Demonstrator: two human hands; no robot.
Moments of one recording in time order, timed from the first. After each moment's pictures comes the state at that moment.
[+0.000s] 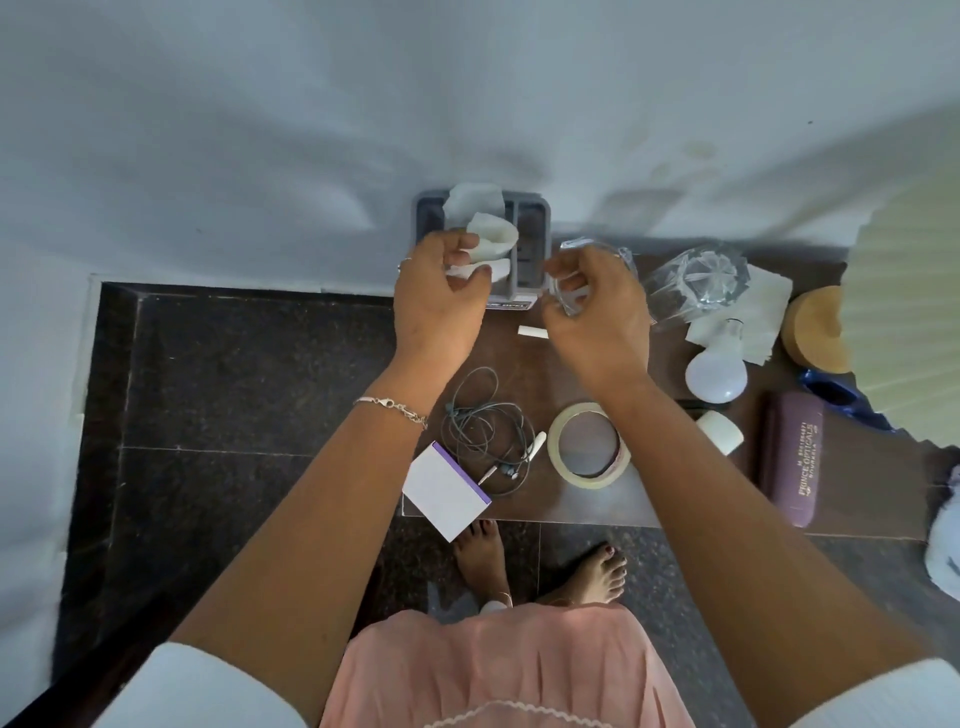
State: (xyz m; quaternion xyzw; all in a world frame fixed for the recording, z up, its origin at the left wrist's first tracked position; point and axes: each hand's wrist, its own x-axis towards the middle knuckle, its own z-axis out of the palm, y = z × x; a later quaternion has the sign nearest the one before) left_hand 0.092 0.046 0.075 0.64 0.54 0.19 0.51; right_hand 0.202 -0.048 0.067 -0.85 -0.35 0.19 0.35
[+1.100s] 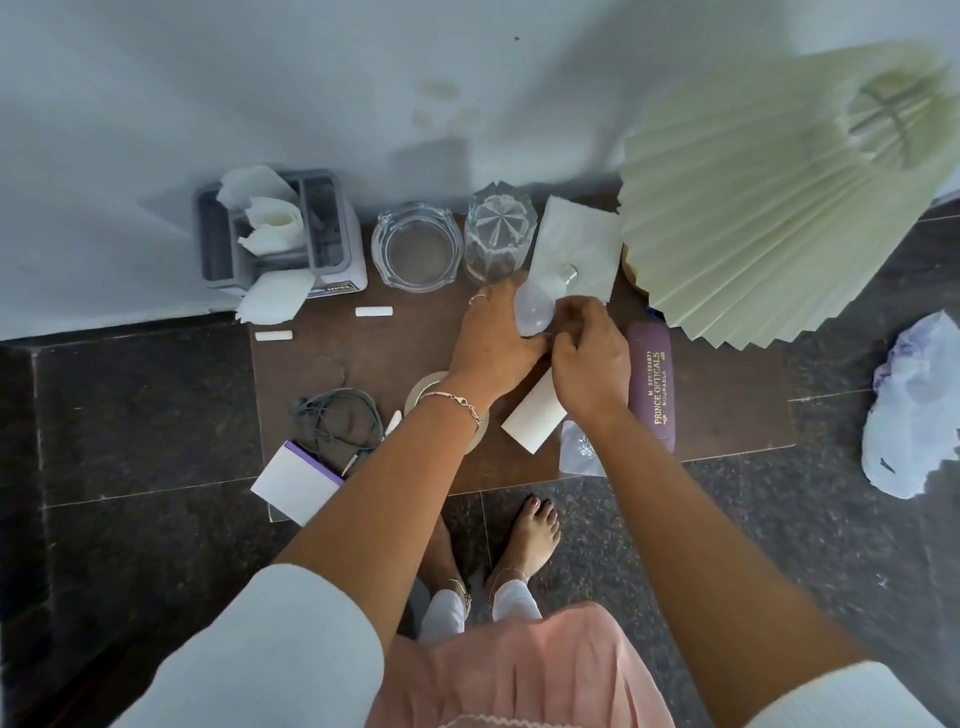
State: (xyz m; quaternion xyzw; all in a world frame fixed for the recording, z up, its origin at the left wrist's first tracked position) left_hand 0.224 -0.111 0.008 0.78 0.39 -0.03 0.49; right_hand 0.279 -0.210 0.021 -0.89 -0.14 0.26 0.35
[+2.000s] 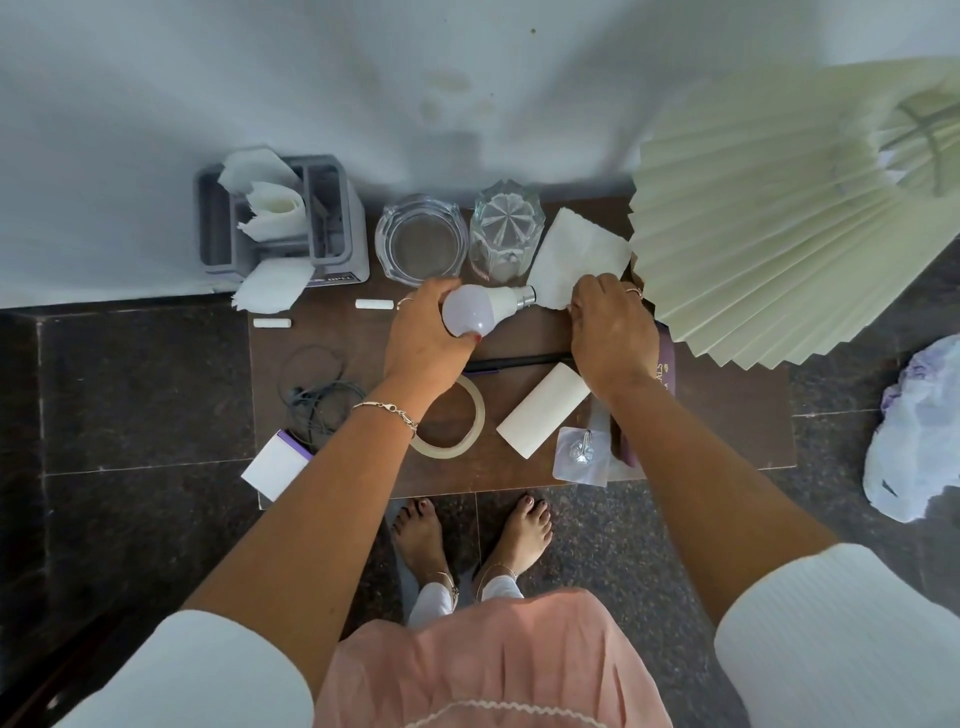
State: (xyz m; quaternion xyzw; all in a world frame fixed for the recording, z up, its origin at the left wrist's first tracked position) left_hand 0.183 -0.077 0.003 0.75 0.49 0.00 0.45; right_hand 0.325 -0.204 -0.002 -0.91 -0.38 0.14 0.06
